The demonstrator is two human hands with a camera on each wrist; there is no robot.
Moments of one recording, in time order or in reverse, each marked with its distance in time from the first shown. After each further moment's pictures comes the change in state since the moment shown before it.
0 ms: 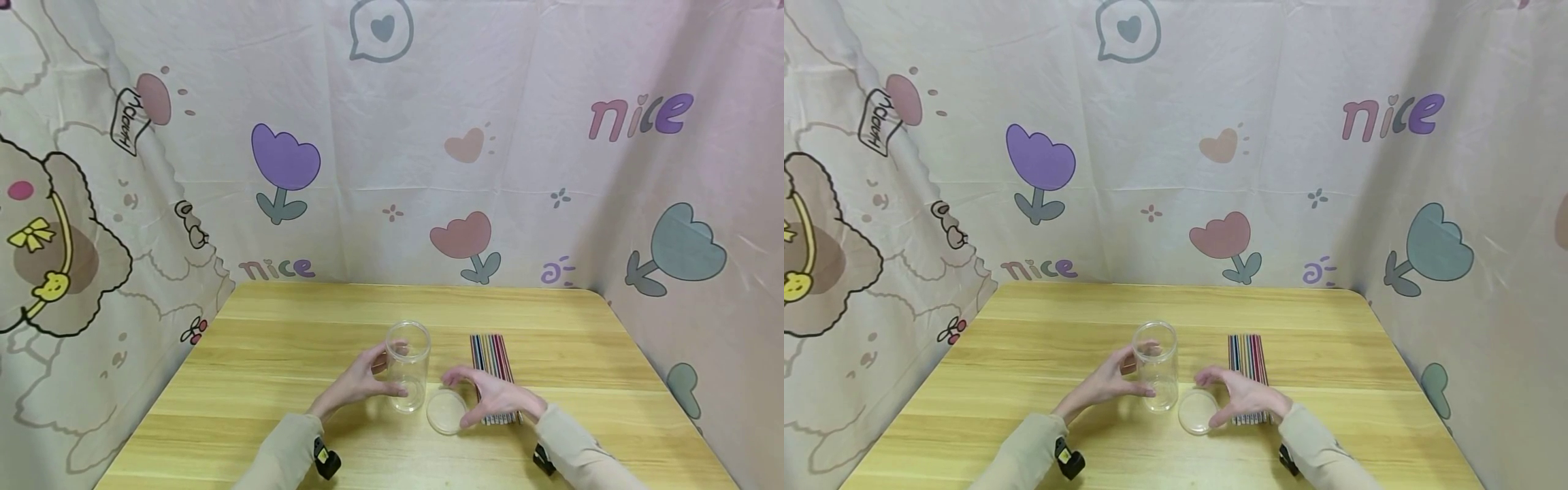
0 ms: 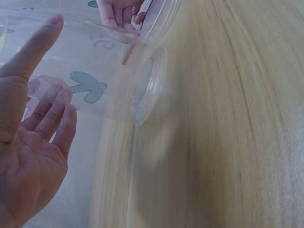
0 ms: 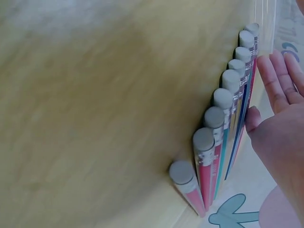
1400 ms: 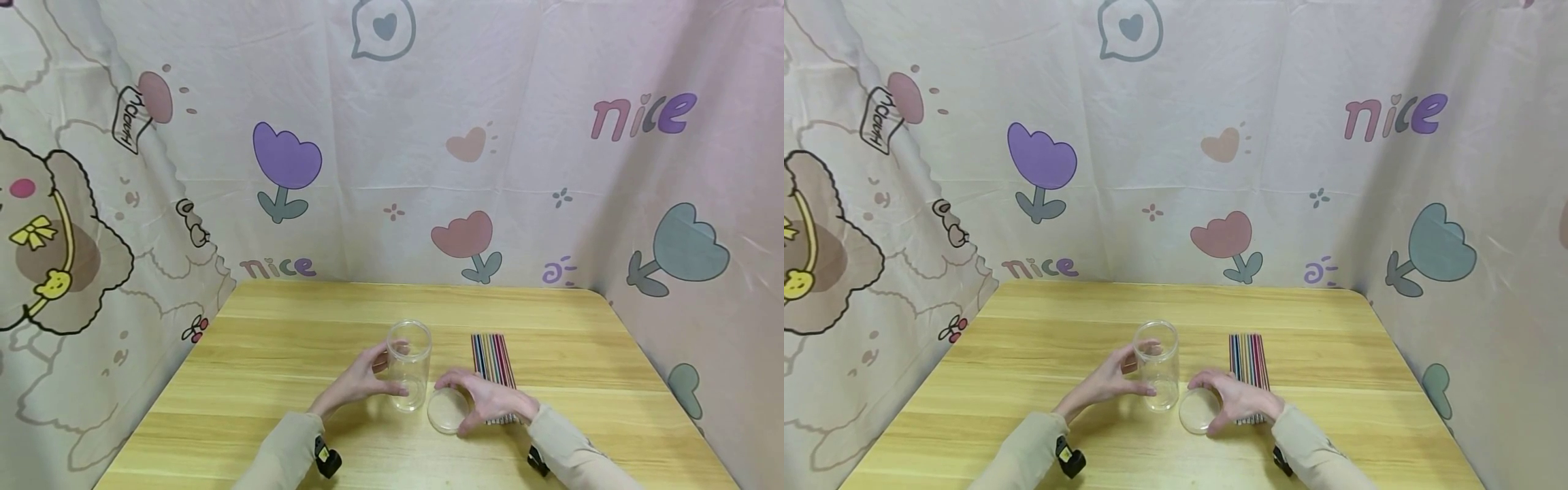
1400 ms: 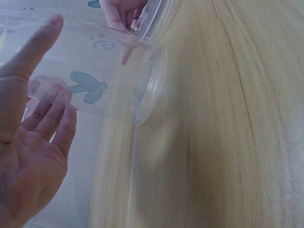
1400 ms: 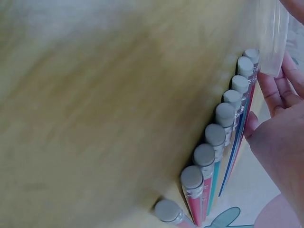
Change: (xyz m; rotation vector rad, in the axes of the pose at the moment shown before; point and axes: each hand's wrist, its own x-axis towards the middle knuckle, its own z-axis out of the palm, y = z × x) left_hand -0.001 0.002 -0.001 0.010 0.000 -0.019; right_hand 0.007 -0.004 0.011 -0.093 -0.015 0.018
